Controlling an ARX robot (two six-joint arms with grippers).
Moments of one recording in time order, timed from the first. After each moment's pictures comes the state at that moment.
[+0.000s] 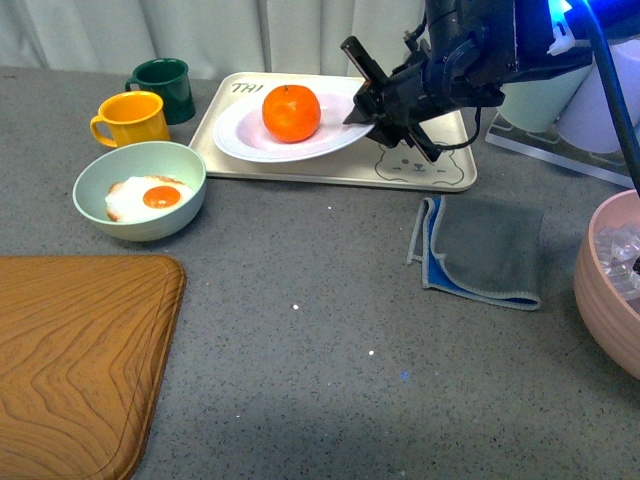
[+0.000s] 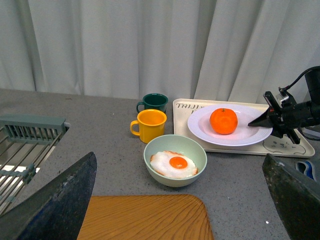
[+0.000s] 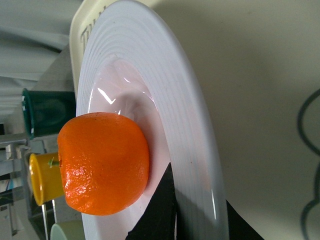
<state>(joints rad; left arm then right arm) 0.00 0.00 0.02 0.00 0.00 0.00 0.26 2.74 2.12 -0.09 -0.45 0.87</state>
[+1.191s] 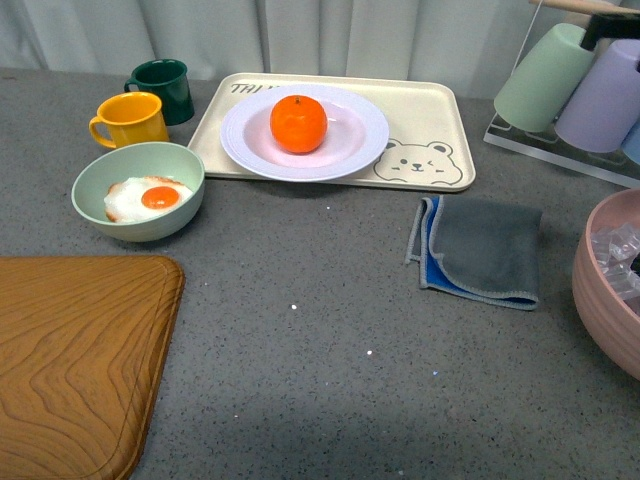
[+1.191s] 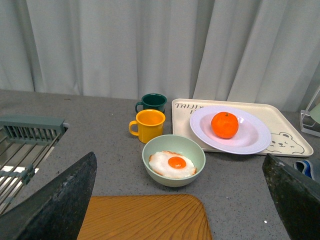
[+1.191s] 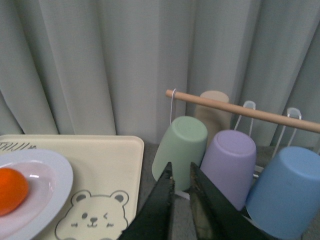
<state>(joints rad) 0.00 0.00 0.02 0.00 0.00 0.00 0.15 1.84 0.62 1.22 0.16 0.01</state>
